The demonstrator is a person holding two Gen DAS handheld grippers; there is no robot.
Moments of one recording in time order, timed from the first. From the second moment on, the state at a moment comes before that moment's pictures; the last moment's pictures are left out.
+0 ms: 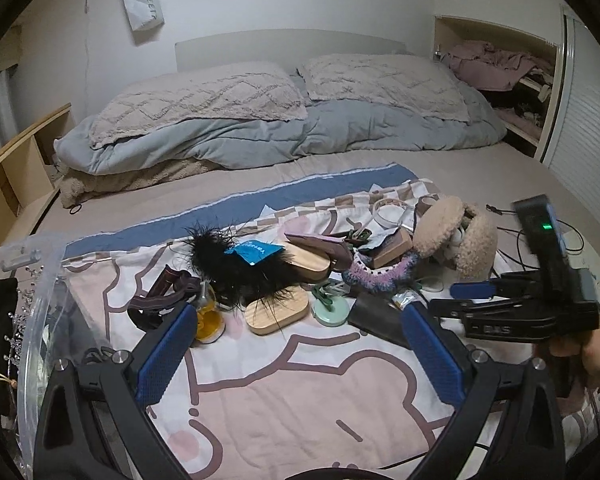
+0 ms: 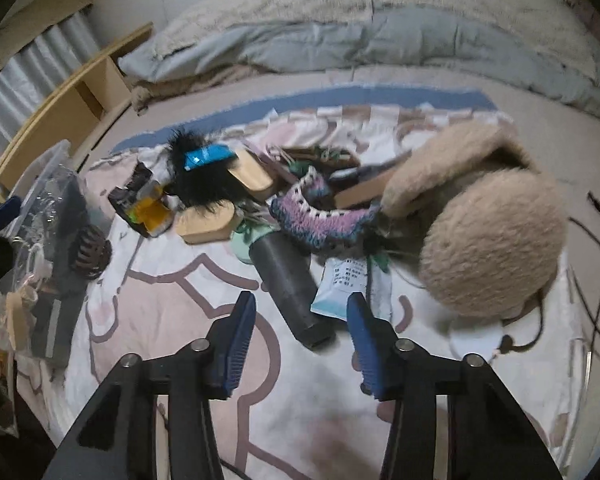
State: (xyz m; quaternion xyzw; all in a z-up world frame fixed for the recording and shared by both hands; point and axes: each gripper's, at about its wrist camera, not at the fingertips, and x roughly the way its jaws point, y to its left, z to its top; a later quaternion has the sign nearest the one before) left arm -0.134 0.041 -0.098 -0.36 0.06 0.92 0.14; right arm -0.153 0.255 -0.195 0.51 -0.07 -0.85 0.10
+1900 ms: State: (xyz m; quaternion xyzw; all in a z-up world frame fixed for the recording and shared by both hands) left arm -0.141 0.025 -0.244 -0.64 -0.03 0.72 0.27; right arm -0.121 0.153 -0.246 0.60 0.00 -0.74 0.31
